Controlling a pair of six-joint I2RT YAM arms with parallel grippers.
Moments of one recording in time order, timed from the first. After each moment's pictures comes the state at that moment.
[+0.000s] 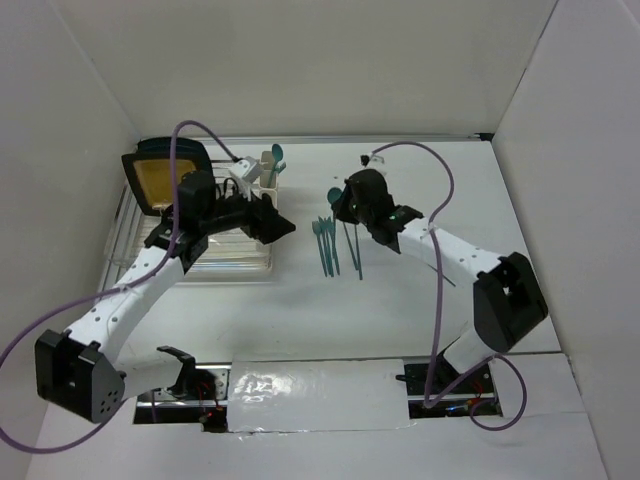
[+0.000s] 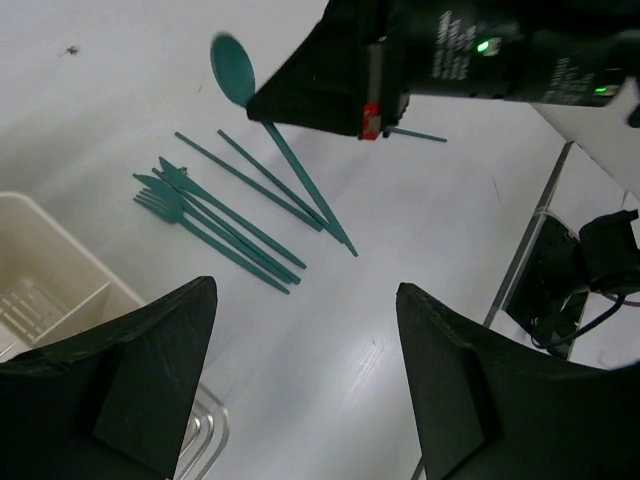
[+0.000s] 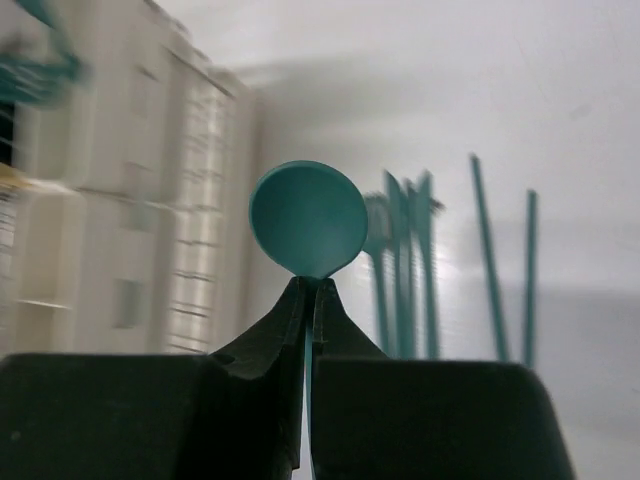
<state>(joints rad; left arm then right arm) -0.33 1.16 0.98 -0.15 0.64 -0.18 0.59 1.57 1.10 -0.09 0.18 0.66</state>
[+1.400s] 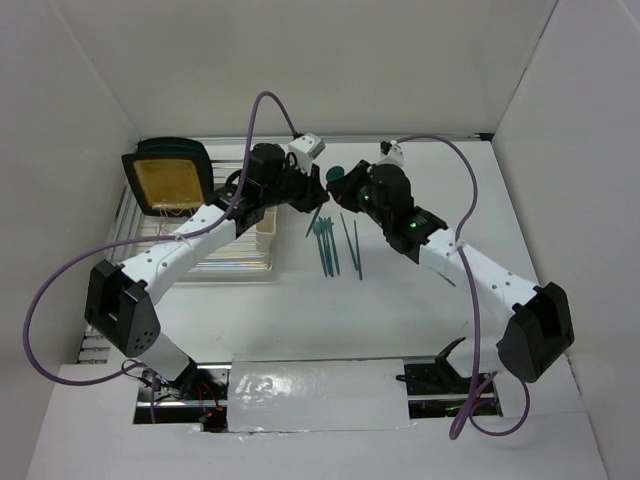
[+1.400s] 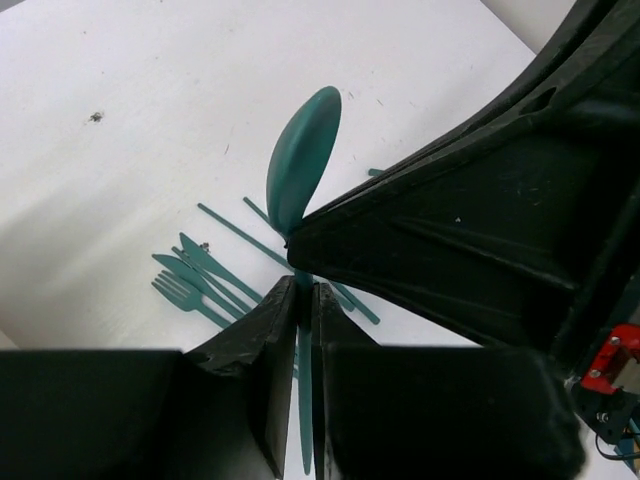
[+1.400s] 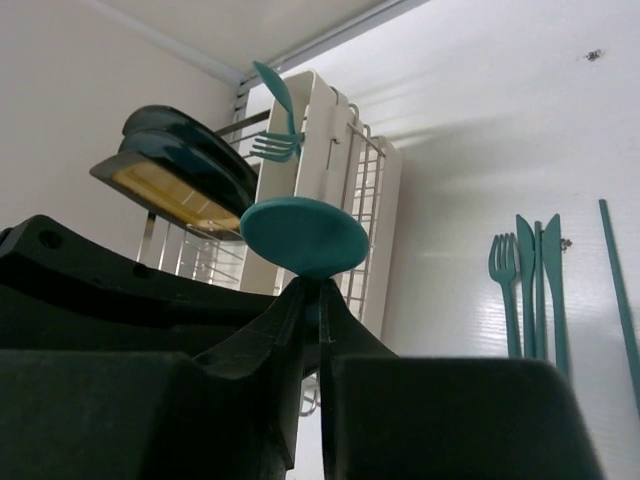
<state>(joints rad) -0.59 1.56 1.38 -0.20 0.29 -0.16 0.63 1.35 1.10 0.01 0.16 0.85</state>
